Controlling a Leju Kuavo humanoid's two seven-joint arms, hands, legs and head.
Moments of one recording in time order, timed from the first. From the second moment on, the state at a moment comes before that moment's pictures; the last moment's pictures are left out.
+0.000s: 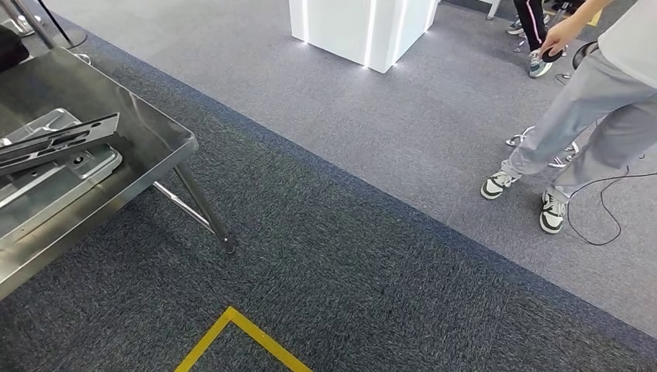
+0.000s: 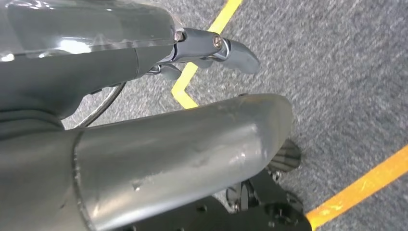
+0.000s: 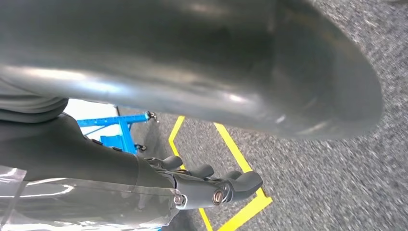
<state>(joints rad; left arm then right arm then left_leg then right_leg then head) -0.07 -0.17 1.39 -0.21 -1.25 0.11 -0.23 -0.03 0.11 -1.02 -0.22 1.34 -0.32 0.18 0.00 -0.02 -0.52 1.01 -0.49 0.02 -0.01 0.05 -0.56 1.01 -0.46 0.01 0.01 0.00</state>
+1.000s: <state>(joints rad) -0.06 -0.16 1.41 -0.21 -1.19 0.04 -0.45 -0.03 0.11 -1.02 -0.22 1.37 -0.32 0.18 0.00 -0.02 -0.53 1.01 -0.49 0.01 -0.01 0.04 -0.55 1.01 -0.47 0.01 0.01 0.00</state>
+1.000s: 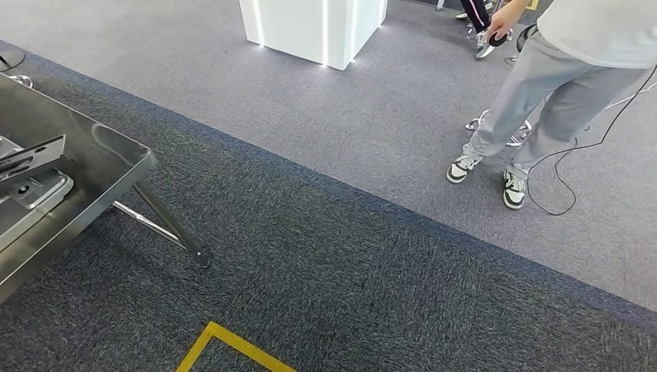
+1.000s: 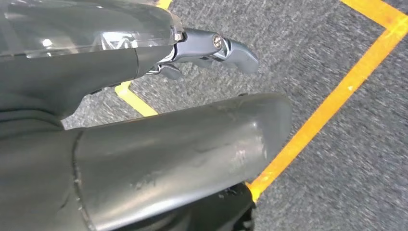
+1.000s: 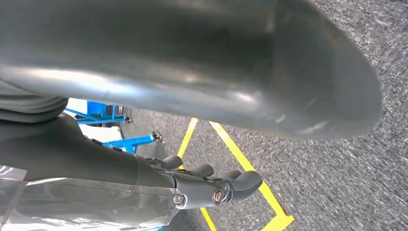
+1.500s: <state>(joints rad) -0.06 -0.16 1.41 -0.21 -1.20 0.04 -0.45 -0.03 0.11 -1.02 -0.22 1.38 -0.32 0.19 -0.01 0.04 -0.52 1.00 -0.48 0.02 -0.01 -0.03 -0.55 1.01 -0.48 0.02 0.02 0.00</state>
